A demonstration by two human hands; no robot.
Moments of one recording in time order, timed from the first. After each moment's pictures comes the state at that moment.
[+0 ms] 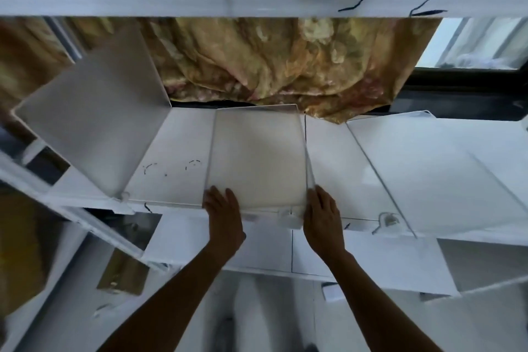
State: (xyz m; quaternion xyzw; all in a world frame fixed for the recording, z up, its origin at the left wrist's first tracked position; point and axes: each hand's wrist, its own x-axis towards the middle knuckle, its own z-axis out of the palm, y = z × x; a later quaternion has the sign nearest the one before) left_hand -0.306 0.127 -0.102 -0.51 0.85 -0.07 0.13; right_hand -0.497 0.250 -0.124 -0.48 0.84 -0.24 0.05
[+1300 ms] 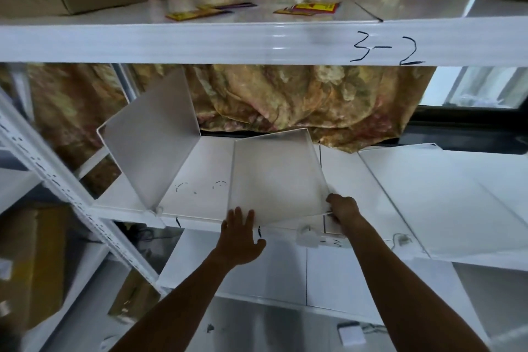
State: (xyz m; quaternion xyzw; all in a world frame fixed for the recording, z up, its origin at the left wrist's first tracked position) left_hand -0.262 0.115 -0.092 -0.45 0.88 0.11 0.04; right_hand -0.525 0.200 -0.043 -0.09 0.77 -0.51 0.36
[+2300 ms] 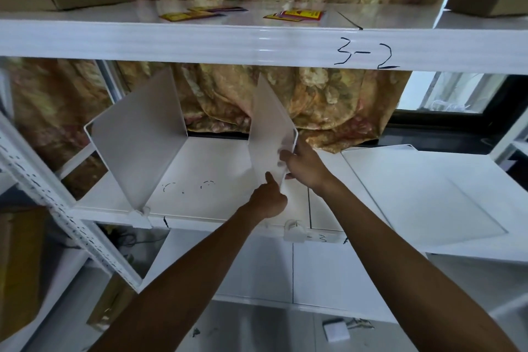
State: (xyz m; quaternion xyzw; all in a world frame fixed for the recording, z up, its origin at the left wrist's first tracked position) left_hand -0.358 0.132 0.023 -0.45 0.83 0.33 0.00; right_hand -0.460 0.184 0.096 -0.44 0.70 -0.48 0.31
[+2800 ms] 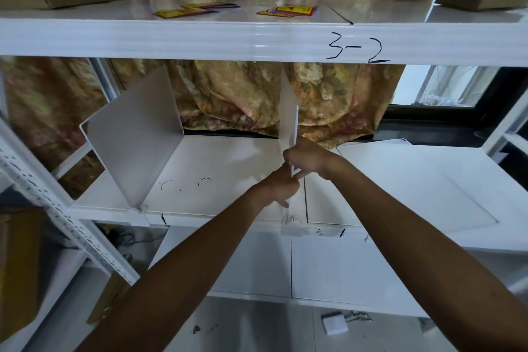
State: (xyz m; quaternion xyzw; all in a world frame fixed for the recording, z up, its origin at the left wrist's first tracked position) left_hand -0.376 0.151 0.064 -0.37 0.77 0.52 -0.04; right_hand -0.471 0.193 0.127 -0.41 0.76 -0.35 0.37
